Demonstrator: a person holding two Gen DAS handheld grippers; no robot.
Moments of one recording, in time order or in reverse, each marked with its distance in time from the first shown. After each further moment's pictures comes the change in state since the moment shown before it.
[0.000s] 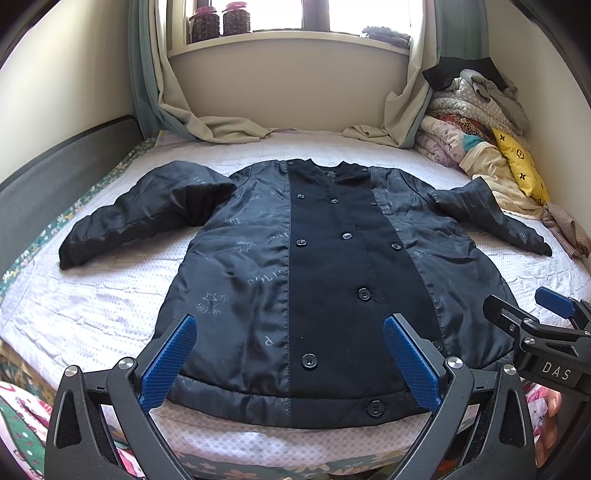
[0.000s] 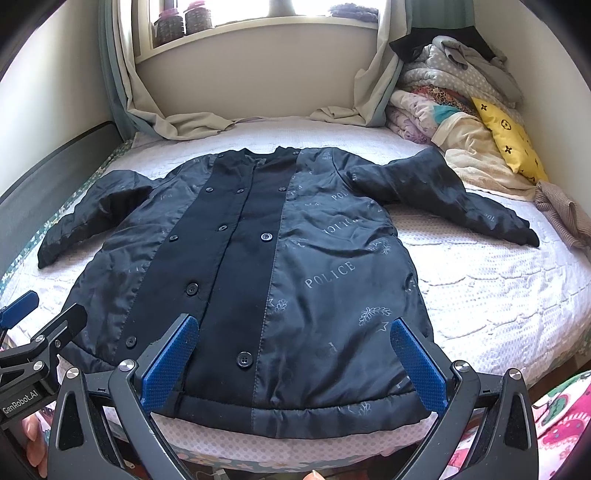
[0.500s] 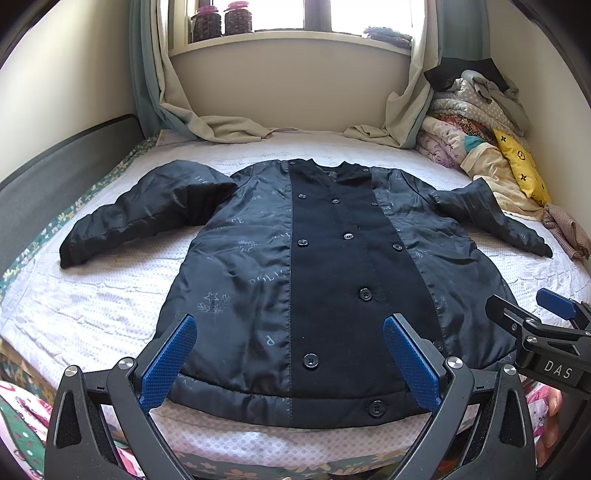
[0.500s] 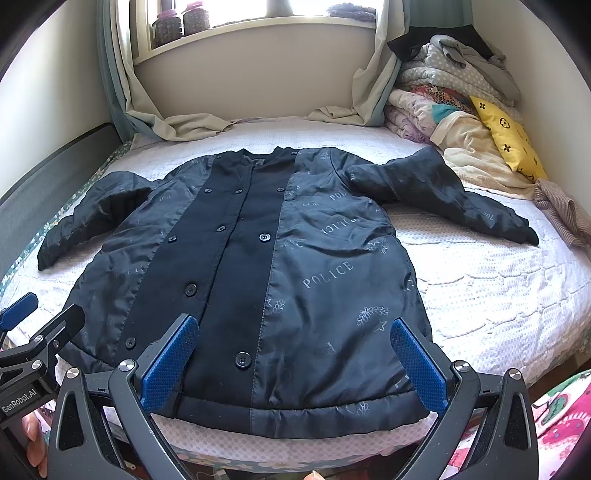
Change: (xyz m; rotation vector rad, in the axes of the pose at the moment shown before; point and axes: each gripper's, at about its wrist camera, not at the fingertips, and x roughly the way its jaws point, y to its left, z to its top) left arm 0.000 0.000 0.000 -0.002 0.000 -0.001; right arm 0.000 -0.002 0.000 0.002 0.001 -0.001
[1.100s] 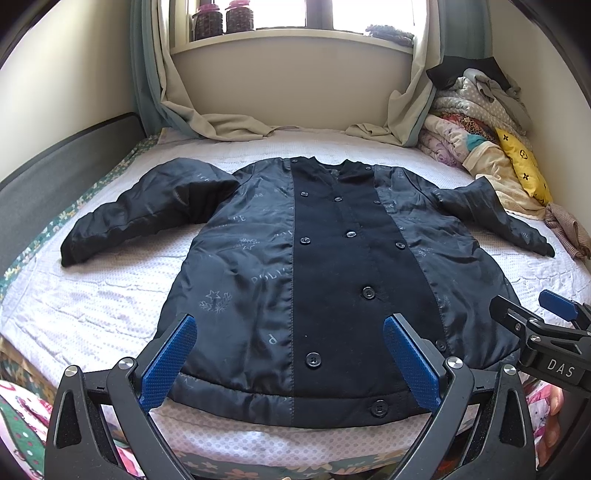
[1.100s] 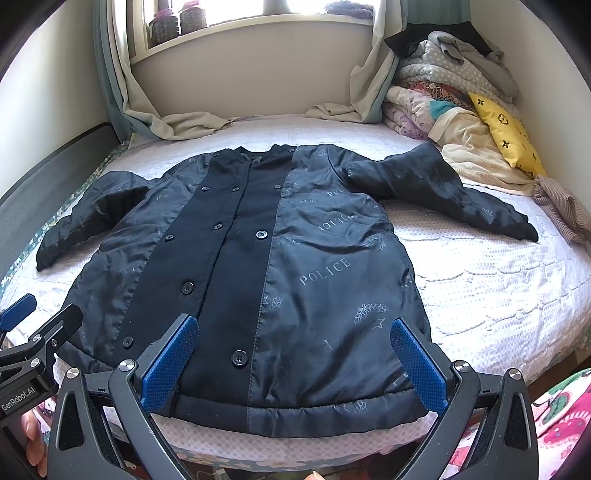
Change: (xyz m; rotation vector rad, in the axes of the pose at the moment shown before) left arm 0.003 0.002 -0.001 -0.005 0.008 0.006; right arm 0.001 -0.005 -0.002 0.010 0.007 -0.001
